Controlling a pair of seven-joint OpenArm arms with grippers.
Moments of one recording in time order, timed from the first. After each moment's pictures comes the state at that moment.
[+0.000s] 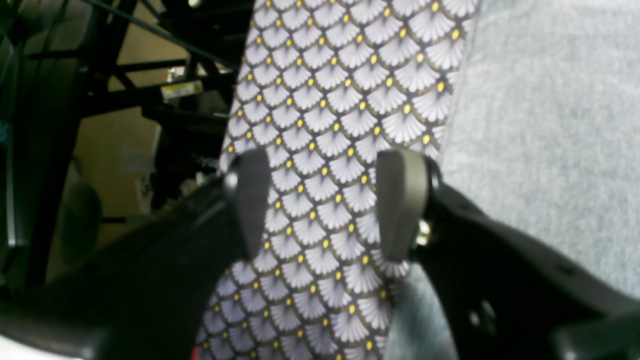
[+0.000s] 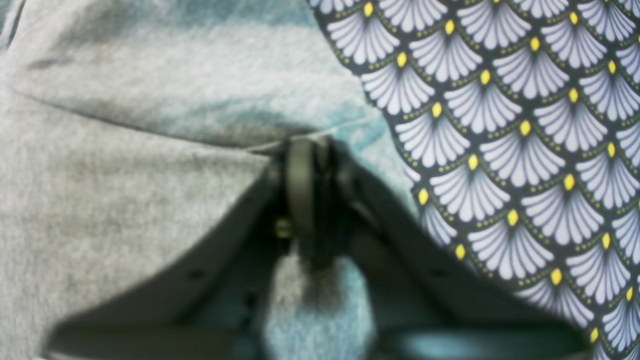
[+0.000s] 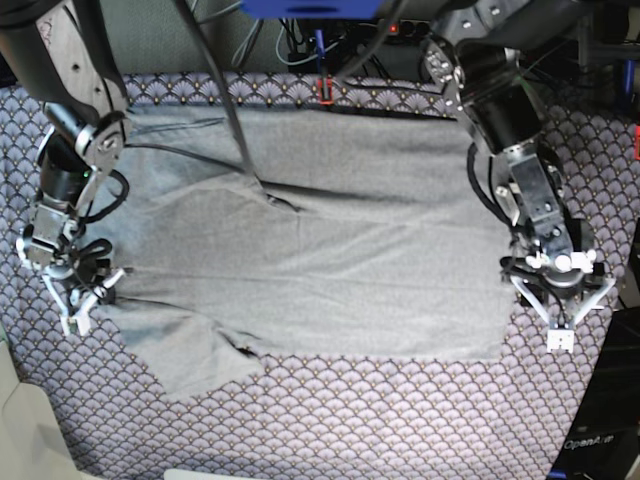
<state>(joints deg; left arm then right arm) -18.3 1.4 -30.3 83.0 37.3 -19.2 38.6 31.8 13.5 42.8 35.4 -33.7 39.9 -12.9</state>
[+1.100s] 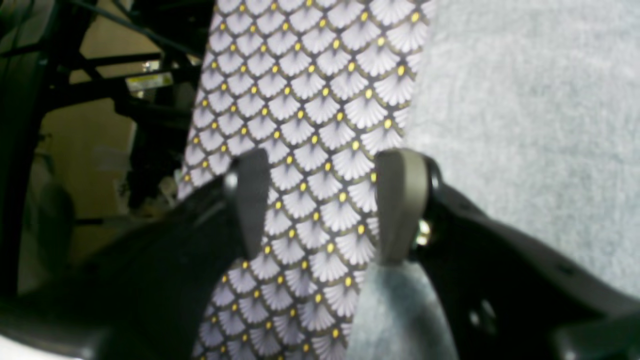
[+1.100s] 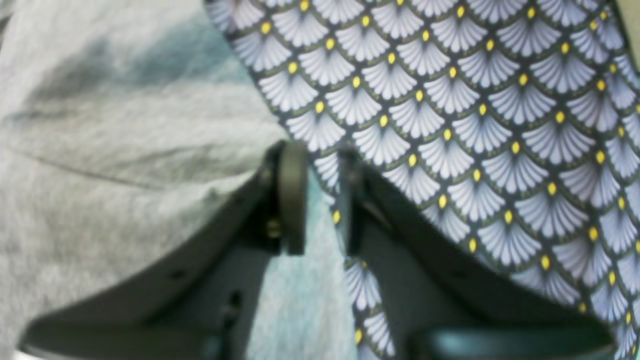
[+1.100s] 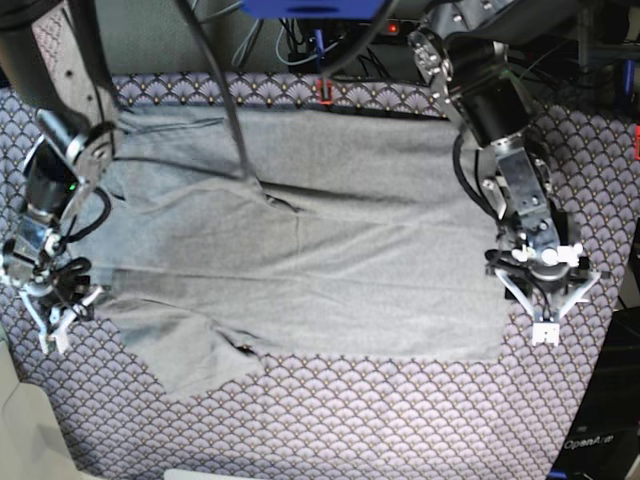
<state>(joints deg) -17.4 3.8 -30.2 83.1 37.1 -19.2 38.5 35.1 15.8 43.2 37.9 -34.0 40.0 -16.3</state>
